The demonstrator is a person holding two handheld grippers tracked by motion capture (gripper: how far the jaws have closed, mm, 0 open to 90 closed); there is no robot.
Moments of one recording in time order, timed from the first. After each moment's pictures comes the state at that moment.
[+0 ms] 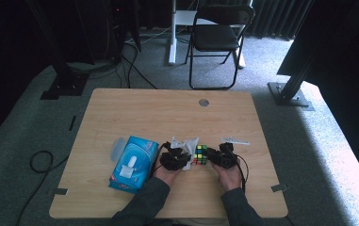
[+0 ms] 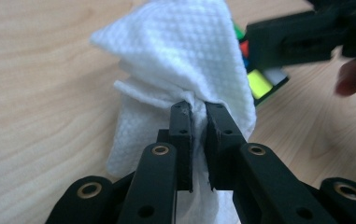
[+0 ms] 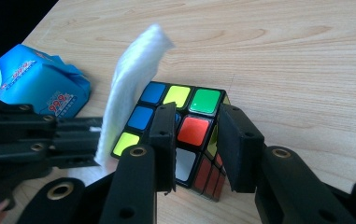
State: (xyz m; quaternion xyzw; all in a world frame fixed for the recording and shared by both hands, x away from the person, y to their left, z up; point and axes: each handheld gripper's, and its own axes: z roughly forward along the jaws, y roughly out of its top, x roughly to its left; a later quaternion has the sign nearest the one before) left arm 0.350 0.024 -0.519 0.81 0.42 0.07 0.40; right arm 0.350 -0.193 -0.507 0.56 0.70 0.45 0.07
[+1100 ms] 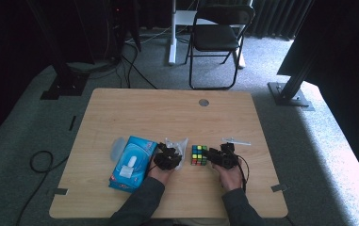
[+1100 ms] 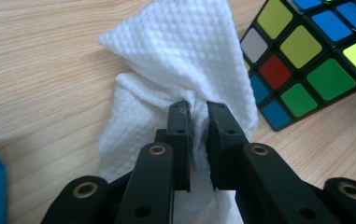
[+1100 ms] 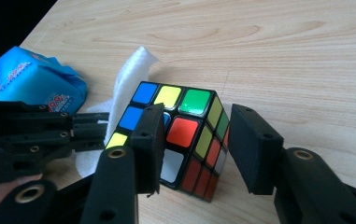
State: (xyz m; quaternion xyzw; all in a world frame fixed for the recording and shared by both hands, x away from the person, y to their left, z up) left arm 0.360 0.044 -0.534 0.81 0.46 0.10 0.35; right arm 0.350 -0.197 -0.509 0.56 0.69 0.45 0.07
